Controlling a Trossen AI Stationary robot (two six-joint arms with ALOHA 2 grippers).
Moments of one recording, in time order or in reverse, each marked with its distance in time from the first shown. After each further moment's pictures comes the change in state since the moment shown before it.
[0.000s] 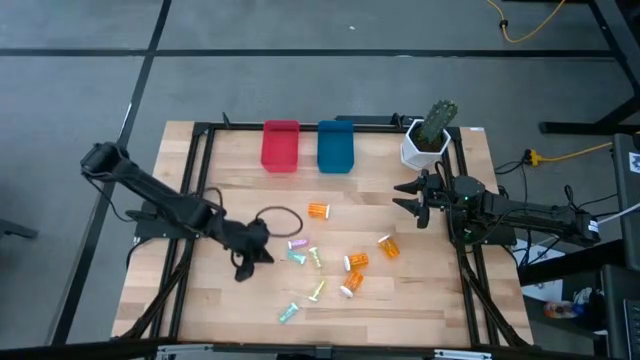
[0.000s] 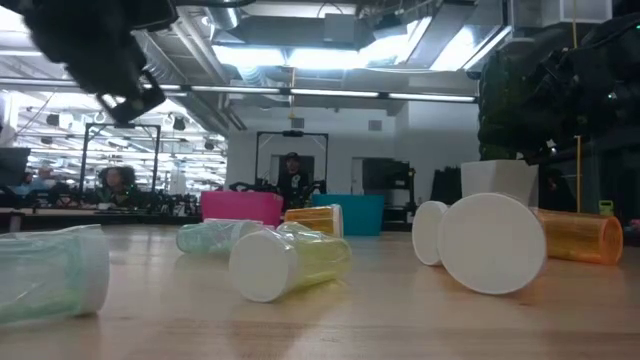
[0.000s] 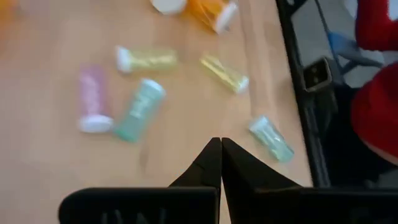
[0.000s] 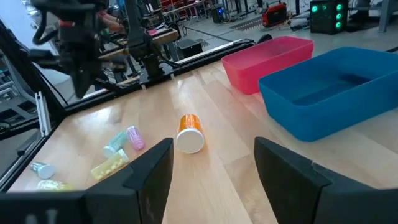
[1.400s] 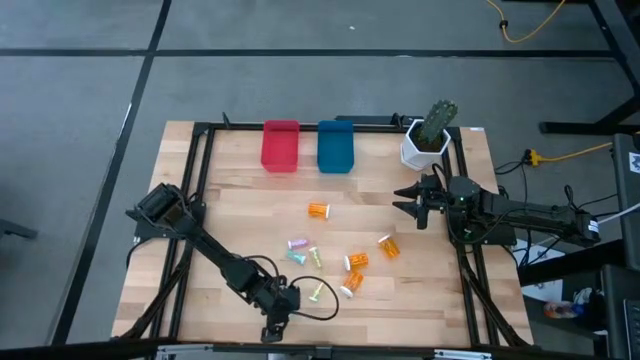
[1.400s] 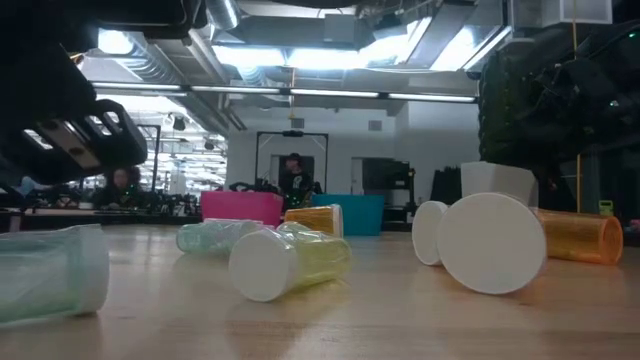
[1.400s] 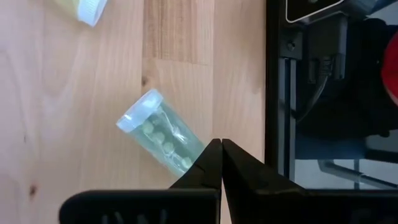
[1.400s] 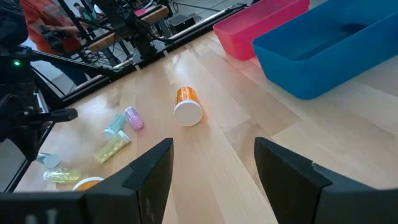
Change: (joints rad) left arm -0.204 0.724 0.535 -0.081 0.096 -0.184; right arm 0.000 0.000 0.000 -0.110 -0.008 0.105
